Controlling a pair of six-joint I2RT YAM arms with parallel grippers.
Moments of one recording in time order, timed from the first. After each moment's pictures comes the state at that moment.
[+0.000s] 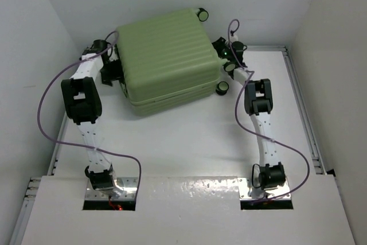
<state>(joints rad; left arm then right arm) 0.12 2.21 1.88 -0.82 0.17 -0.11 0.09 2.84 2.25 0.58 -0.58 0.81</state>
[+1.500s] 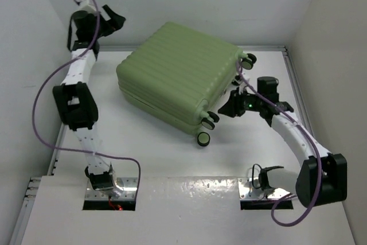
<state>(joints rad) 0.13 2.13 1.97 0.09 0.41 -0.52 0.10 1.19 0.76 -0.27 -0.81 0.02</state>
